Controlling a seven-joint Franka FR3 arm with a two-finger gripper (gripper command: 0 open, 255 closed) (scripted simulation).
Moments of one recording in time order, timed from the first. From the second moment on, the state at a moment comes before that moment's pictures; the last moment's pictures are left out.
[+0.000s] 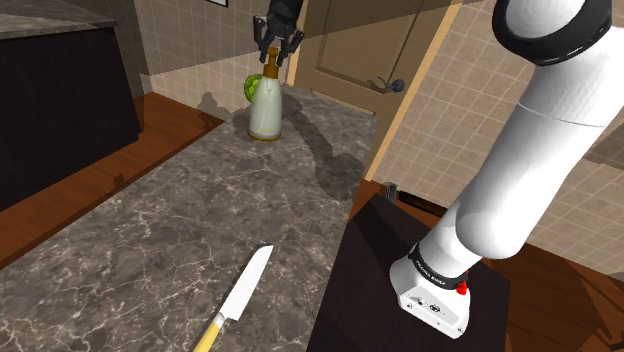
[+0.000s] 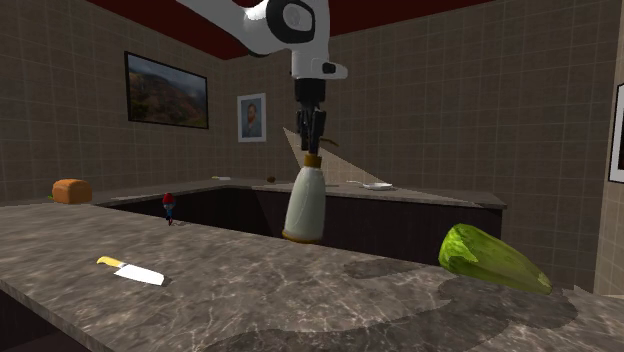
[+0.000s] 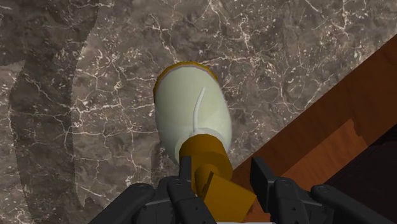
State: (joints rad) arm -0.03 0.16 -0.03 -1.60 0.14 1.85 0.31
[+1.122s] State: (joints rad) arm 0.17 -0.05 0.15 -1.87 0.10 1.95 0.69
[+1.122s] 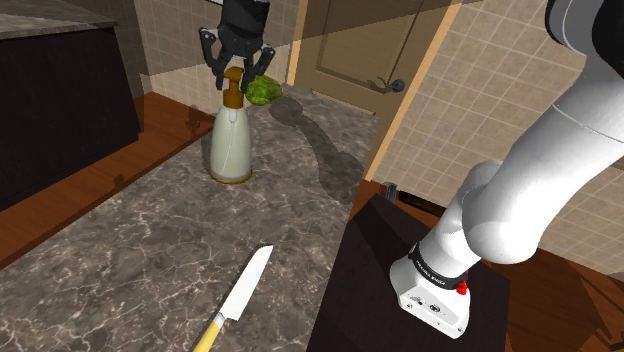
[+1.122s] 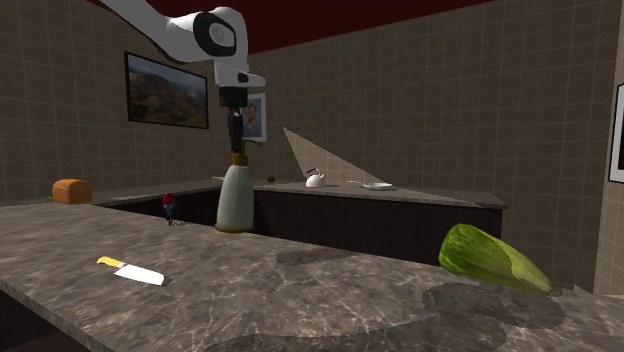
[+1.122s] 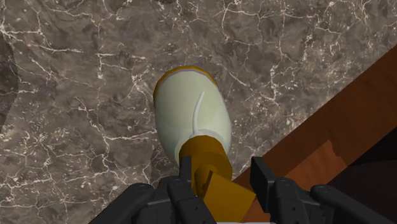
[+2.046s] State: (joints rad) arm 0.33 0.00 0.32 -1.82 0.04 1.97 1.03
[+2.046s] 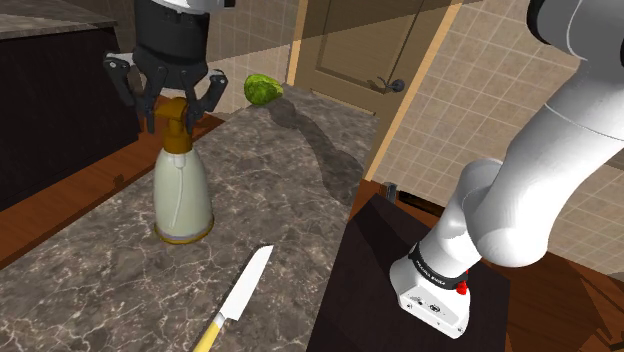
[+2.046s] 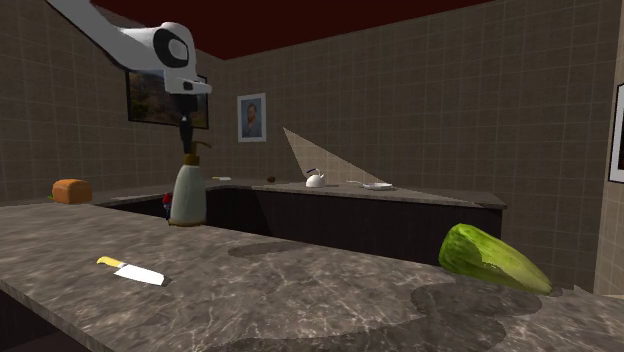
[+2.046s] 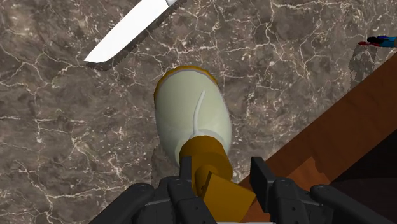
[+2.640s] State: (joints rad) arm 0.41 0.09 0.40 -1.76 -0.02 1.99 1.21
